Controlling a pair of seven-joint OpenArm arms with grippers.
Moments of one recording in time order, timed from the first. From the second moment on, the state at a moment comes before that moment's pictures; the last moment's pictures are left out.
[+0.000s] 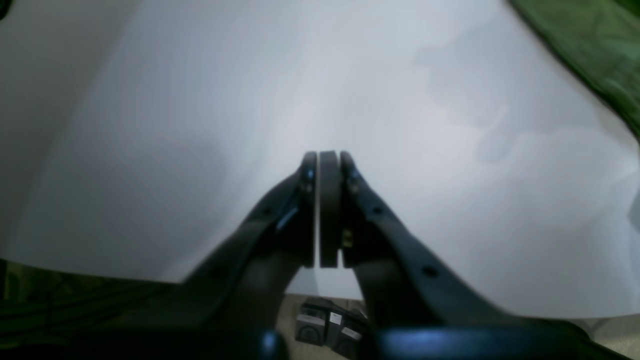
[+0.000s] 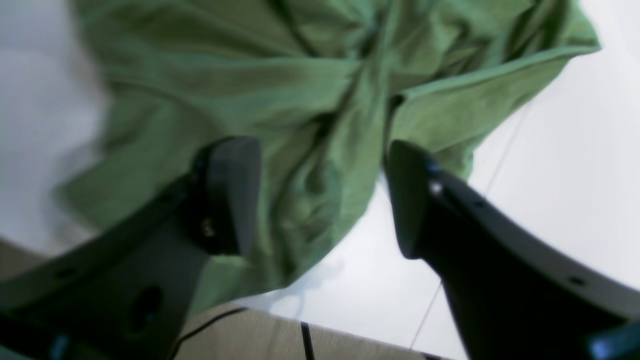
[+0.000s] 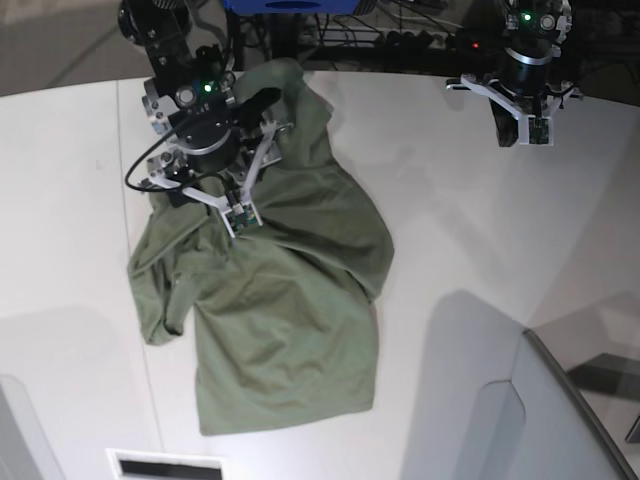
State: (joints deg) left arm 40.0 -10.9 -12.4 104.8 -6.2 -1.4 16.2; right arm -15.4 2.1 -22.4 104.6 -15.5 -0.3 -56.8
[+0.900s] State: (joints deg) left arm 37.0 -10.8 -13.4 102.4 -6.2 -1.6 16.2; right arm -10.0 -0.2 -12.1 87.6 -15.2 0.0 -49.4
